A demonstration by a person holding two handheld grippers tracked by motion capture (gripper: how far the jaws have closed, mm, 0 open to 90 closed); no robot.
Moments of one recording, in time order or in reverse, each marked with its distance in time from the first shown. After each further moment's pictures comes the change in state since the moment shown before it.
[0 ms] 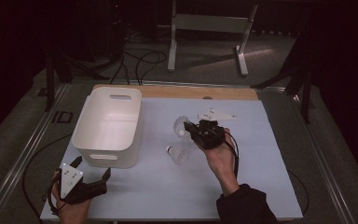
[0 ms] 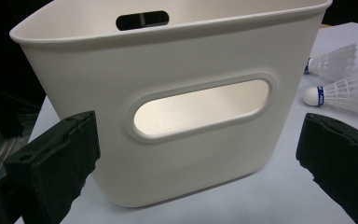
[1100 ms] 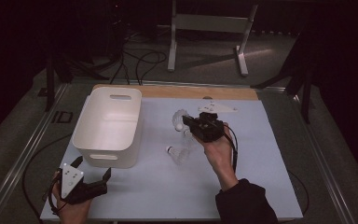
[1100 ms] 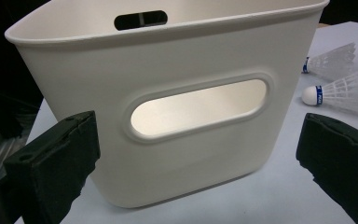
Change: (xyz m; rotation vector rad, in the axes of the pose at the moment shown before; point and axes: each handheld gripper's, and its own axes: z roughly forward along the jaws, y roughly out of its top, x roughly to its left) left arm -0.001 0.000 0.001 0.002 -0.004 0.004; right arm -0.006 0.014 0.007 -0.030 0.024 0.042
